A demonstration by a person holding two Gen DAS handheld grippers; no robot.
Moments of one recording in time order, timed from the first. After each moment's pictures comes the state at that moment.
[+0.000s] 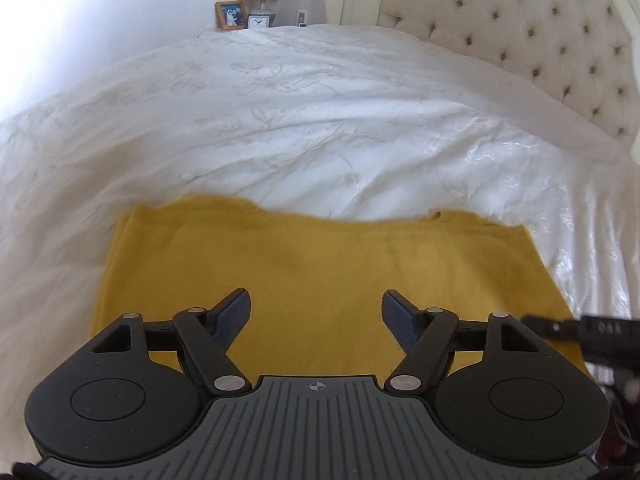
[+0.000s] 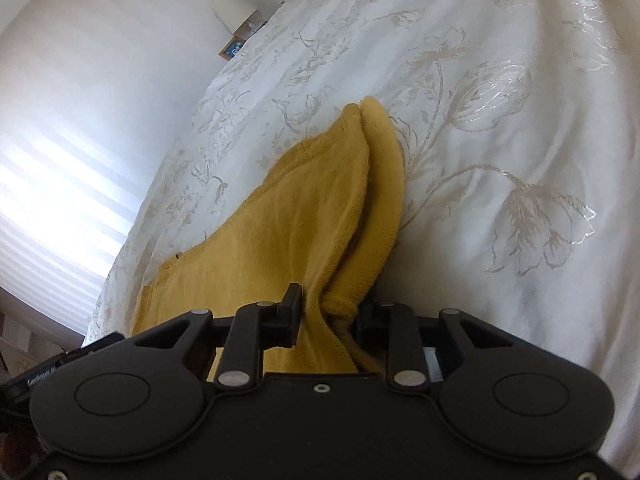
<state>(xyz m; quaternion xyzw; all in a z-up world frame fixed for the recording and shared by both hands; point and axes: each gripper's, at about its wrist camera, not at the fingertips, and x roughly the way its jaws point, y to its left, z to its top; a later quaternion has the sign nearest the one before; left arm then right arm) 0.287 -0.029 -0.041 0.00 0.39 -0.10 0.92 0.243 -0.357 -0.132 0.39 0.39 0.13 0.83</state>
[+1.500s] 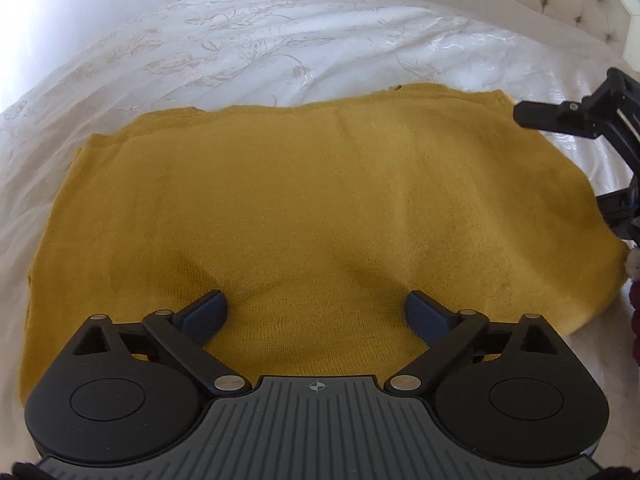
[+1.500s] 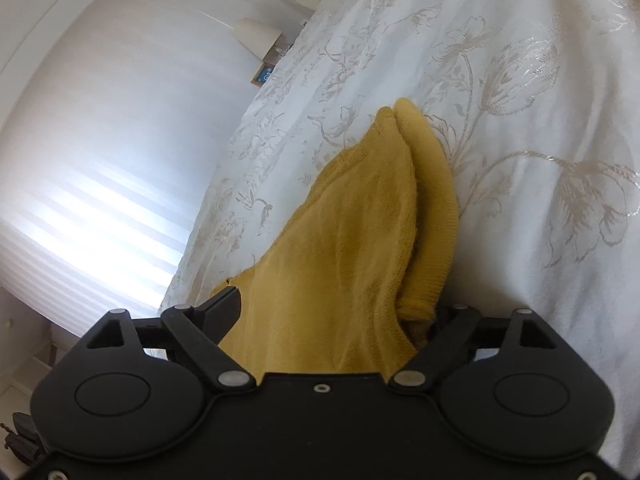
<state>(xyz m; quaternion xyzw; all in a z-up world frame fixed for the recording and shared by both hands) 0.234 -0.066 -0.102 0.09 0.43 -0.11 0.89 0.237 -0.352 -0.136 0.45 0.33 0.17 0.81</state>
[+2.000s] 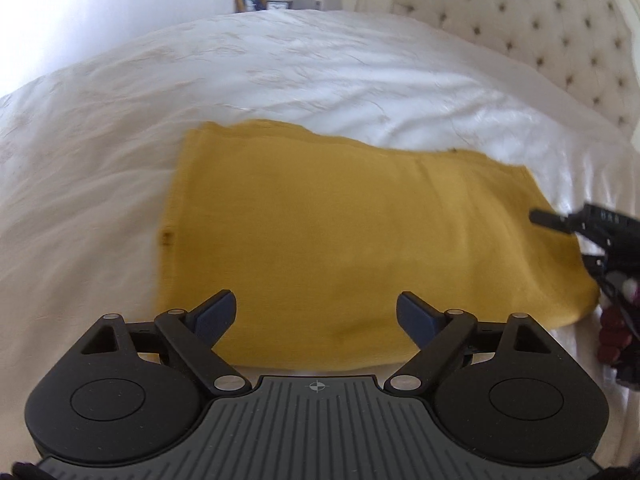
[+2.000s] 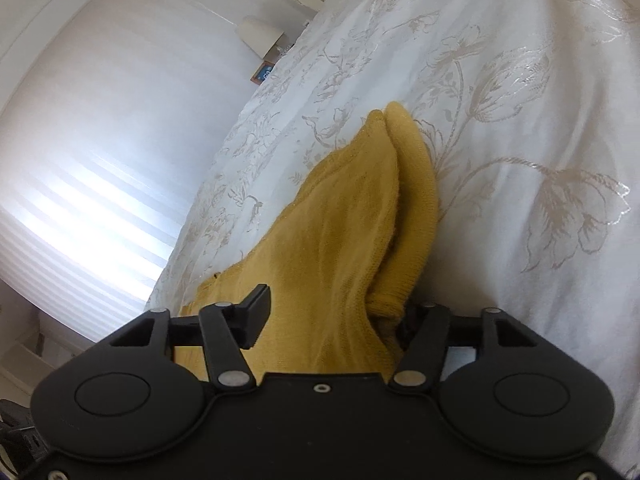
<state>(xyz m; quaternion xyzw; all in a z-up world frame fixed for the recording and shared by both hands) 0.196 0.041 -0.059 -0.02 0.40 -0.08 0.91 0.235 -0.357 -0.140 0.43 0.33 0.16 0.82</state>
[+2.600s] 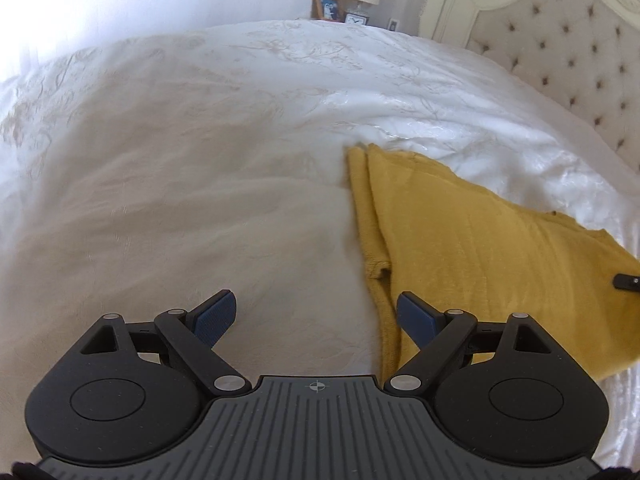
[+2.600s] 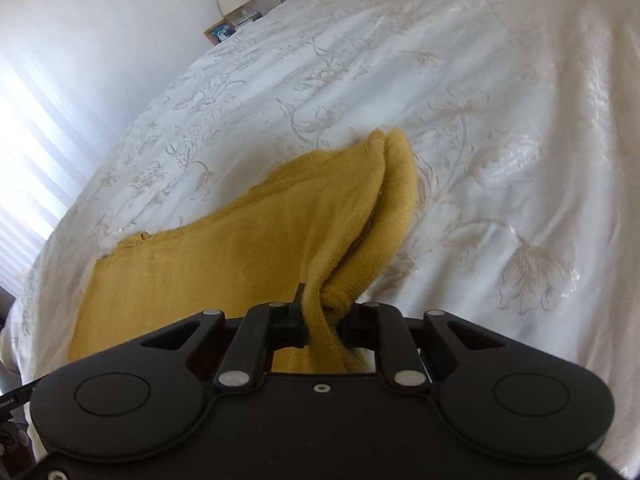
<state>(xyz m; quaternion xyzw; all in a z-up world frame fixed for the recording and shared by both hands) 0.212 0.167 -0.066 -0.09 0.39 -0.03 0.91 0.246 -0.314 -0.068 0.24 0.41 0.06 0.88</state>
